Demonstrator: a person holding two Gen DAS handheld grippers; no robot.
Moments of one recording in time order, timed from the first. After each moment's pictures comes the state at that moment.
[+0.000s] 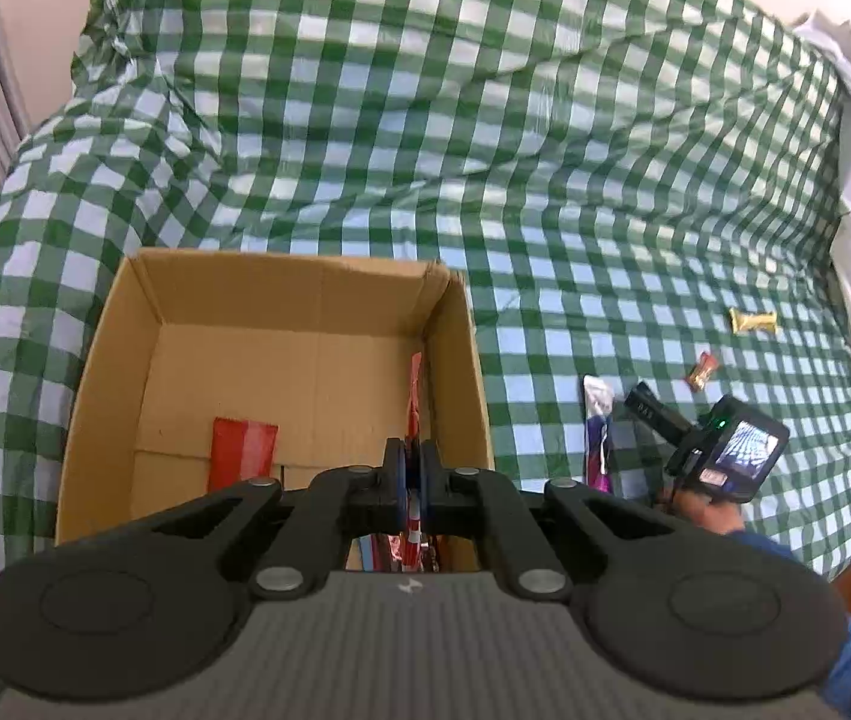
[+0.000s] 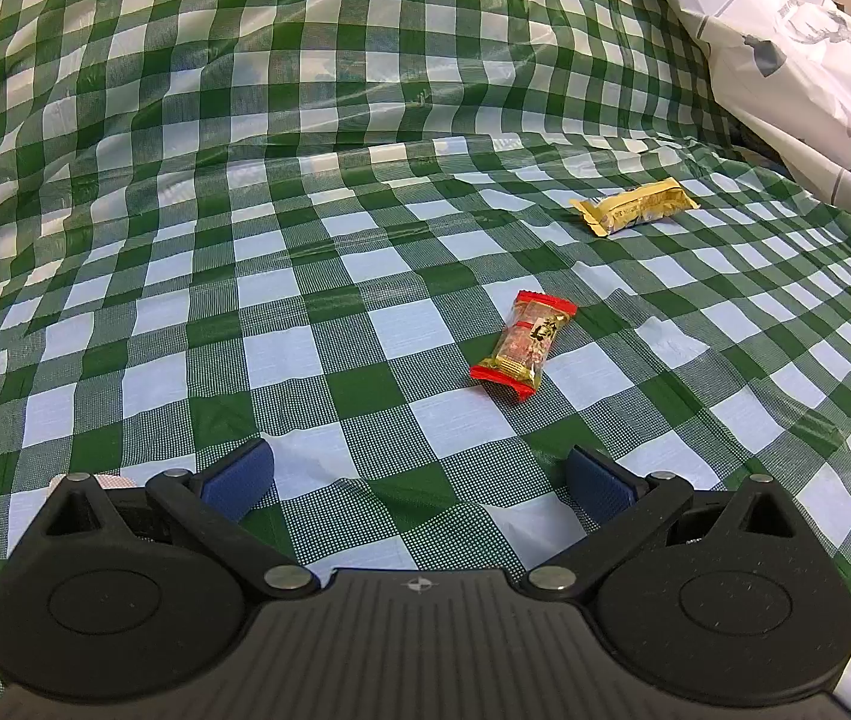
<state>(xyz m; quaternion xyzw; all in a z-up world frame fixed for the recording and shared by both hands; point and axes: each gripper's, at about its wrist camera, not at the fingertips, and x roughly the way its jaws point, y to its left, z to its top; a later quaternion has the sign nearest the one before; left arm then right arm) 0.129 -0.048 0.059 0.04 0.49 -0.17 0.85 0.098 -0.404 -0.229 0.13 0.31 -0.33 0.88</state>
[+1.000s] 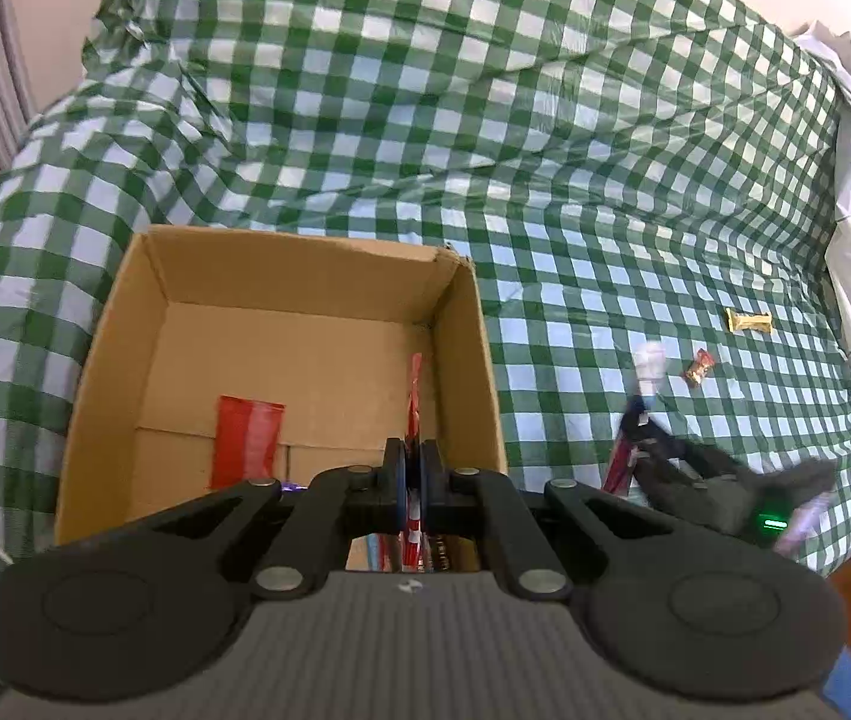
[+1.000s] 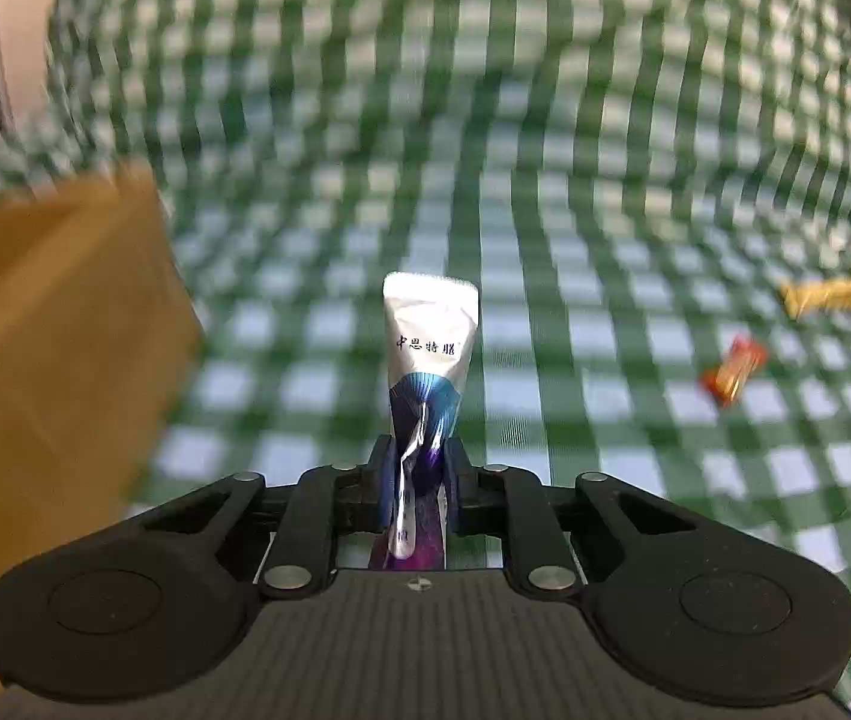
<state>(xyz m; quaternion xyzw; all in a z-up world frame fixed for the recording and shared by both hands) 0.115 -0.020 0.058 0.02 0.48 -0.17 0.86 0.042 -0.301 -0.128 0.08 0.31 -0.09 0.94</state>
